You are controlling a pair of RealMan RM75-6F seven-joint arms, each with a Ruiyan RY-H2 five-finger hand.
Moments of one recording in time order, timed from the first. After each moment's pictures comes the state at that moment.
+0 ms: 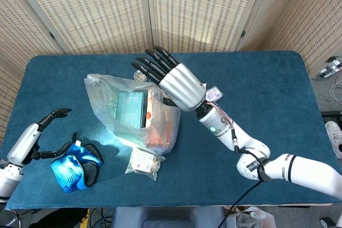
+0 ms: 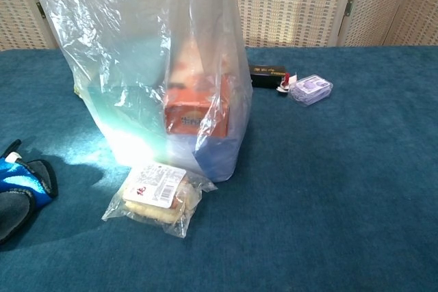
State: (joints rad) left arm -0.34 -0.78 -0.12 -1.95 1.55 1.26 -0.71; right arm 1.00 -1.31 0.45 -1.62 -1.46 1.03 -0.17
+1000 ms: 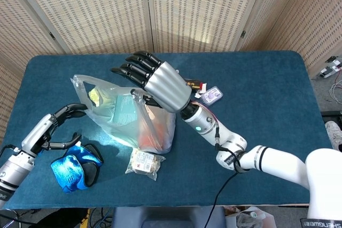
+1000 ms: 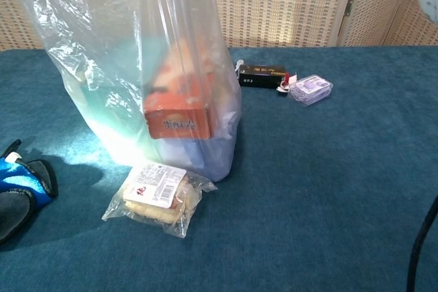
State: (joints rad) left arm -0.46 -0.73 -0.15 -1.97 1.55 1.09 -1.16; right arm 1.12 -1.48 0.43 -1.38 -1.60 1.28 0.03
